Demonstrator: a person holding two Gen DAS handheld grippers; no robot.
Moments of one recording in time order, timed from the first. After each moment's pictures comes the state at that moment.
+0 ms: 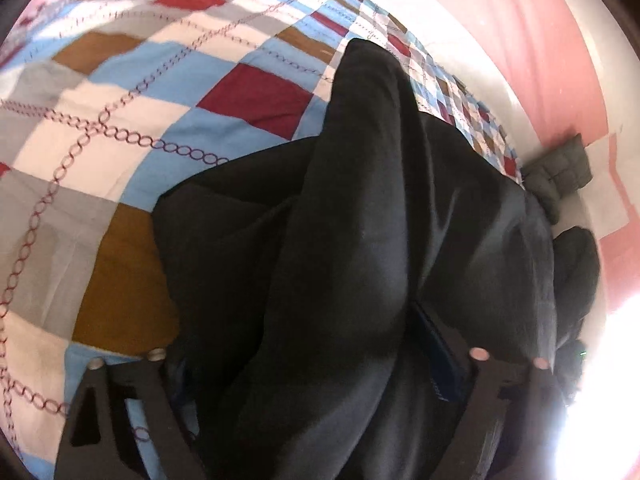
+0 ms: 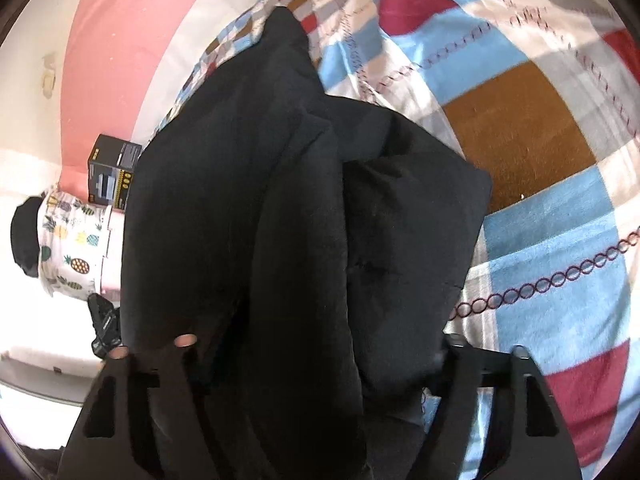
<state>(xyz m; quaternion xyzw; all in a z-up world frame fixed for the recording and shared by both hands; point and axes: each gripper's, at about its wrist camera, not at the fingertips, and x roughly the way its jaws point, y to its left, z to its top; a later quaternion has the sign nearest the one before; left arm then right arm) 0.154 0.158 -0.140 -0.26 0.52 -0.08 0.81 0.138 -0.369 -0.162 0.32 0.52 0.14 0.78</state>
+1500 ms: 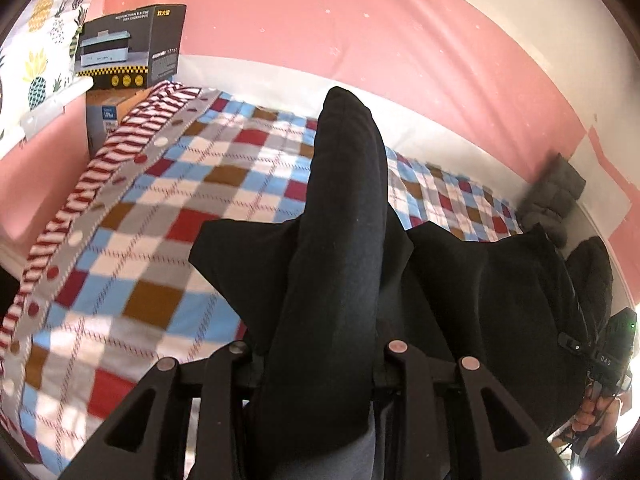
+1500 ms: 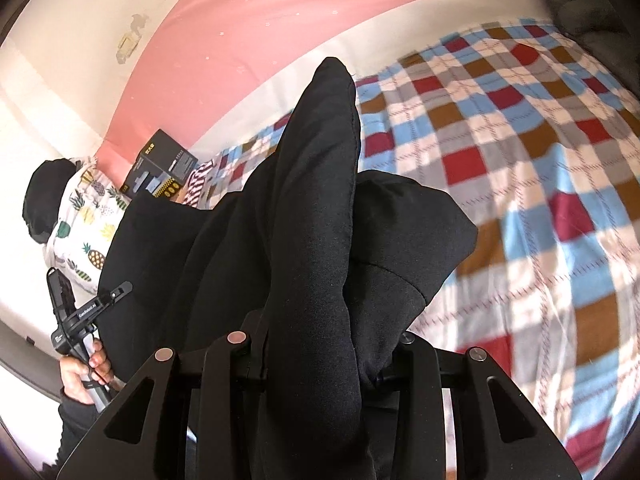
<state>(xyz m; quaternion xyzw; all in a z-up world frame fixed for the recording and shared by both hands) 0.205 0.204 0.051 -0.16 0.38 -0.04 0.91 0.205 -0.234 0.004 0.23 0.41 0.18 0.87</state>
